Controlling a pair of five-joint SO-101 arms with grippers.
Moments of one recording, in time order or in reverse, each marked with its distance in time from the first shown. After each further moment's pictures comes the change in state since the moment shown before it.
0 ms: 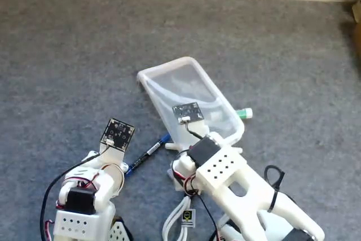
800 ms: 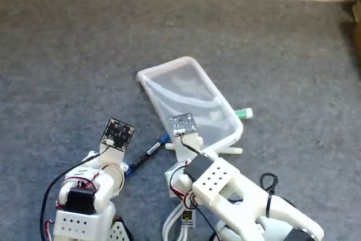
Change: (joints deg) left arm 0.0 0.0 0.0 0.0 0.0; right arm -4.8 0.1 12.3 -16.5 -3.9
